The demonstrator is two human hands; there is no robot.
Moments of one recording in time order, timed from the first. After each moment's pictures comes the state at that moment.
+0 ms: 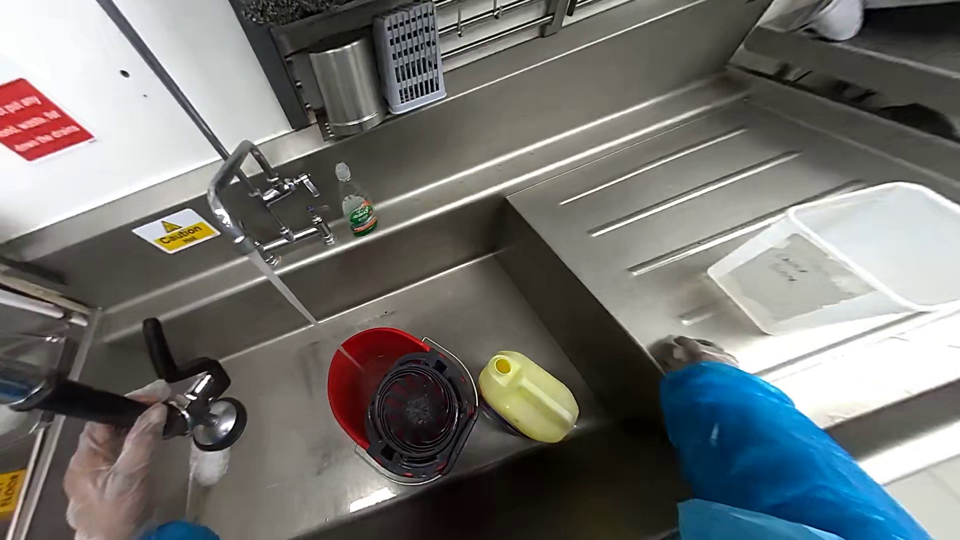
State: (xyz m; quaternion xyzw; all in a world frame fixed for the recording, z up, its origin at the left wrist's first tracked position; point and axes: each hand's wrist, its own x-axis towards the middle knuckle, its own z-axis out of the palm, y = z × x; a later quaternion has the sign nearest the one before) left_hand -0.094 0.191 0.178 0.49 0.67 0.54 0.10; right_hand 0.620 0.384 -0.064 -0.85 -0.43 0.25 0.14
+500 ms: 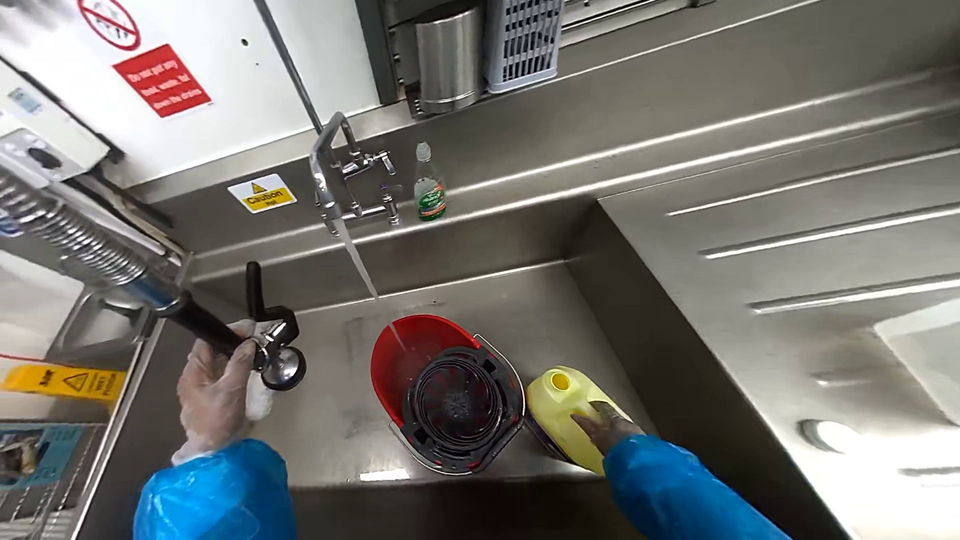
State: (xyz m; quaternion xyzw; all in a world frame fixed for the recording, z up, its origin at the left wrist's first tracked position) left_hand -0.066 0.195 0.182 0.40 0.72 0.56 0.08; right_hand 0.429 0.331 -0.087 -0.69 -0.58 0.42 -0.06
